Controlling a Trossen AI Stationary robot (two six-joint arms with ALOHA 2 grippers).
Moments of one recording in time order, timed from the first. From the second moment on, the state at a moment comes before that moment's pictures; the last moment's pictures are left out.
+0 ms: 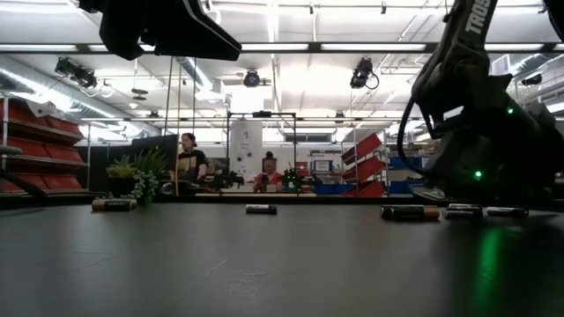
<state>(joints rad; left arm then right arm) -0.48 1.38 0.75 0.19 -0.80 0.31 0.10 1.99 0.81 -1.36 0.18 2.73</state>
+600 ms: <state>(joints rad) -0.48 1.38 0.75 0.19 -0.80 0.31 0.06 1.99 0.77 -1.31 0.29 2.74</state>
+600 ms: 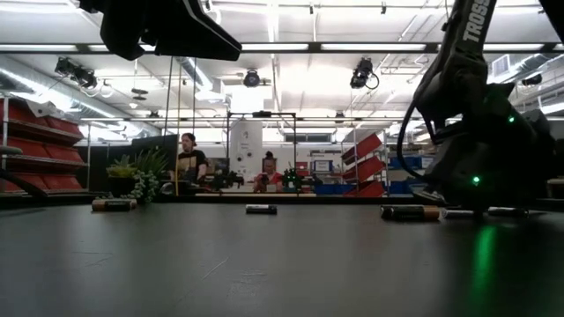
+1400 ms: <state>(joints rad) -0.49 1.38 0.81 0.14 -0.80 0.31 0.06 1.99 0.70 -1.23 0.24 2.75</state>
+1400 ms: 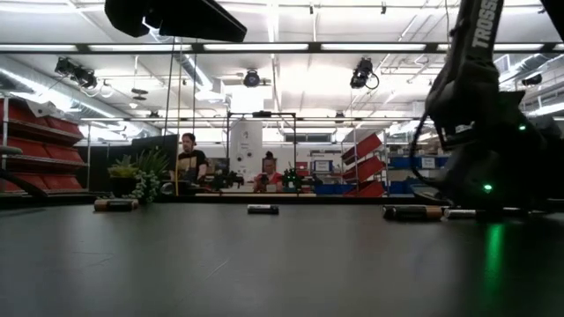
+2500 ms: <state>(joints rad) -0.49 1.38 0.84 0.12 -0.80 0.36 0.32 1.99 0.77 -1.31 -0.11 2.87</state>
